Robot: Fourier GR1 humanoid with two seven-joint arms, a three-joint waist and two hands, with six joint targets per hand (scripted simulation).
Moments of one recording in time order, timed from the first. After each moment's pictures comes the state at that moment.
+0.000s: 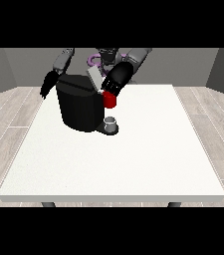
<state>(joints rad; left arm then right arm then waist) -1.27 0.46 0.10 -0.64 -0.80 -0.35 -0.12 -0.46 -0.08 -0.06 -1.27 0.16 -0.18 0.01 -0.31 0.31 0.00</state>
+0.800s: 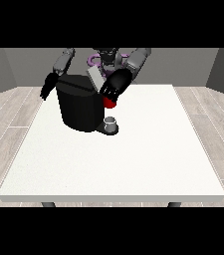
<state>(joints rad) -1.27 0.49 0.11 -0.62 -0.83 -0.27 -0.21 -0.47 -0.07 -0.04 -1.30 0.18 -0.20 0.02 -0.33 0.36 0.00</state>
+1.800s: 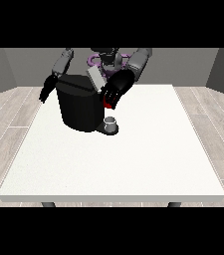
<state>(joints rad) -1.31 0.57 0.09 -0.62 -0.91 -0.21 -0.29 -0.50 -0.09 -0.04 -1.30 0.20 -0.20 0.02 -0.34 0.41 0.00</state>
